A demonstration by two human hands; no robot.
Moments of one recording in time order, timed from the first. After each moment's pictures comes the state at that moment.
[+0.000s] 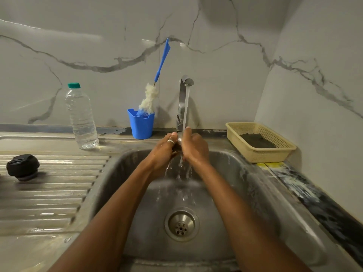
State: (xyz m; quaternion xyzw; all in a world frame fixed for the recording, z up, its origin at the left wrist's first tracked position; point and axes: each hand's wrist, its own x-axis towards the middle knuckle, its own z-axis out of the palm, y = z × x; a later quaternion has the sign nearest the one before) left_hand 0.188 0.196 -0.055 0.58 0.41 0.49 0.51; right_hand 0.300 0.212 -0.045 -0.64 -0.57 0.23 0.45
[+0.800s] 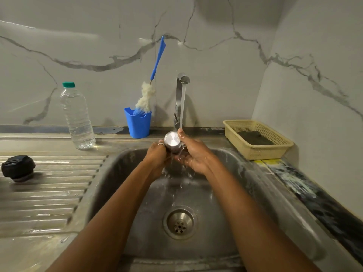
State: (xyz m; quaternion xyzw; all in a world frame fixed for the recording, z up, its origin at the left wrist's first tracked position) left_hand 0.193 0.210 -0.066 0.41 0.52 0.51 0.55; right_hand 0.319 0.202 -0.042 -0.47 -0.41 0.61 0.48
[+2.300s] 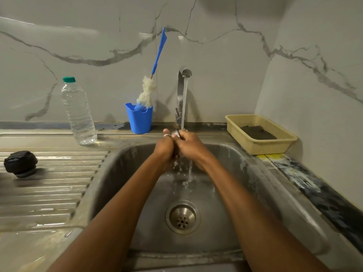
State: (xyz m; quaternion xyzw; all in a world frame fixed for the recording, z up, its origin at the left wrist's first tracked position) left_hand 0.206 0.215 -0.070 0.41 0.50 0.50 0.57; right_hand 0.307 0.199 -0.046 -0.53 -0.65 0.38 0.39
